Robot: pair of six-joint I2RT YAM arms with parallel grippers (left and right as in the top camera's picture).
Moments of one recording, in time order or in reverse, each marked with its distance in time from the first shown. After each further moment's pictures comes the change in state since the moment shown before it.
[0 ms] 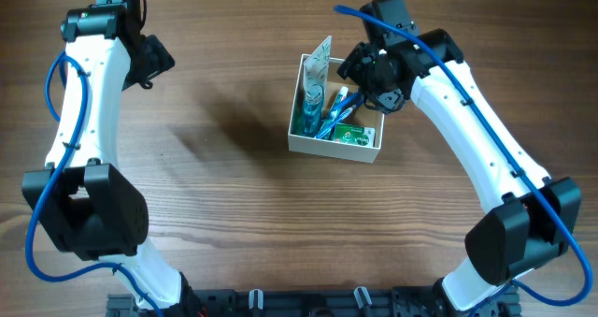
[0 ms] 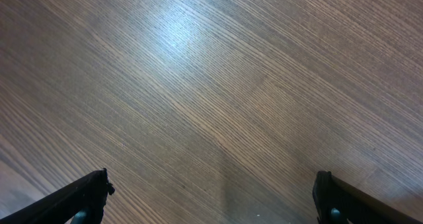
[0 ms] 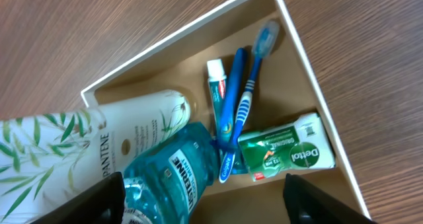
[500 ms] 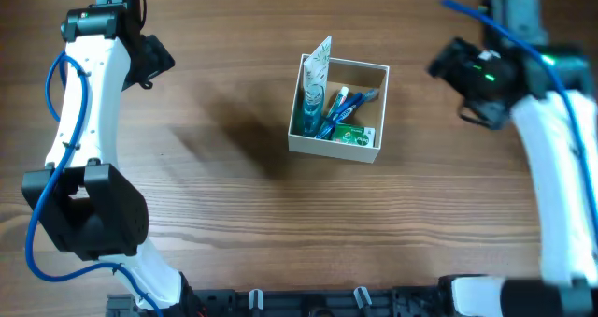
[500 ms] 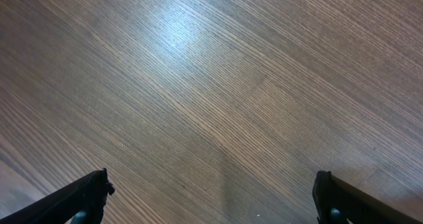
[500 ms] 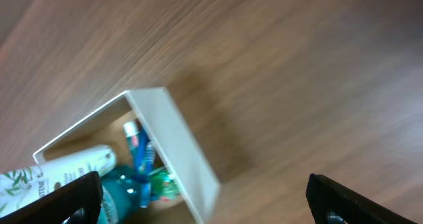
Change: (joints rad) left arm 0.000 0.000 0.000 0.000 0.000 0.000; right arm -0.325 -0.281 0.000 -0.256 0.093 -0.252
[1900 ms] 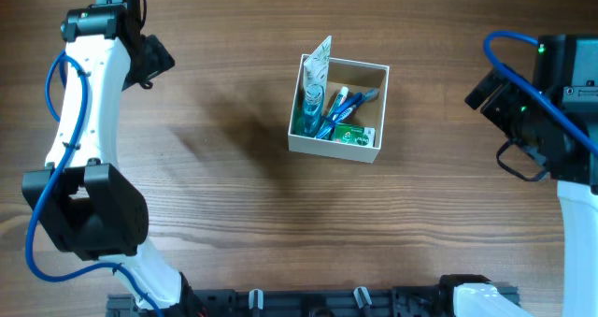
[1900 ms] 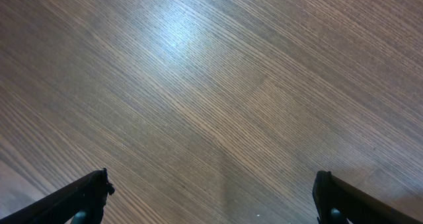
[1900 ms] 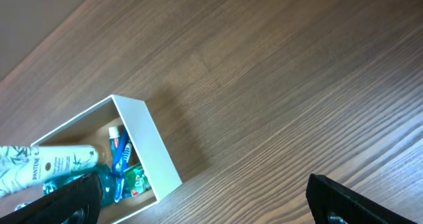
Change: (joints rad) left arm 0.000 0.000 0.000 0.000 0.000 0.000; right arm -0.041 -0.243 0.000 -0.105 0.089 -0.114
